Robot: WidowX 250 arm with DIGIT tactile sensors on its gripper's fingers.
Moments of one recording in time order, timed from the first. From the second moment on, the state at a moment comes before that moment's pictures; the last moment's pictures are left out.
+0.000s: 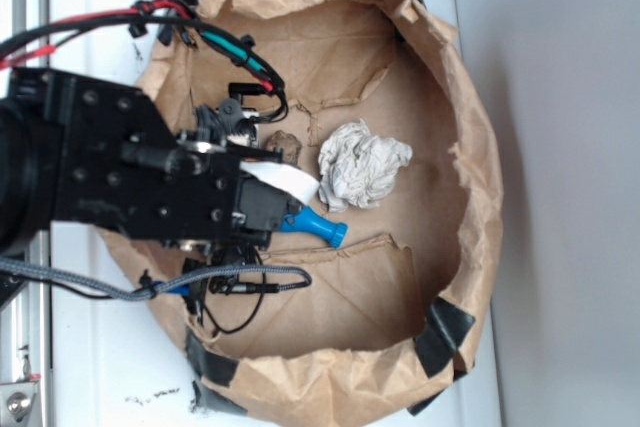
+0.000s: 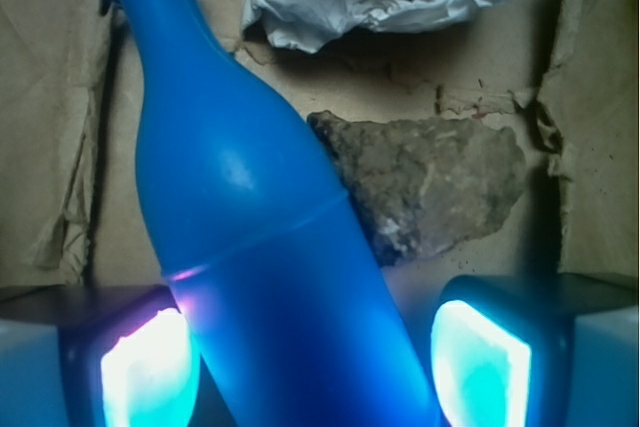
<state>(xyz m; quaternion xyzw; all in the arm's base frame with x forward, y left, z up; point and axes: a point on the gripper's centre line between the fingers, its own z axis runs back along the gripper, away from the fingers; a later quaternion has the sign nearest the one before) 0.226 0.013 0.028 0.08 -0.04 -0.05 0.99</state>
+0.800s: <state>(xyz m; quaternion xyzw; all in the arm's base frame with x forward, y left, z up) 0.213 0.020 0.099 0.02 -0.11 -0.02 0.99</state>
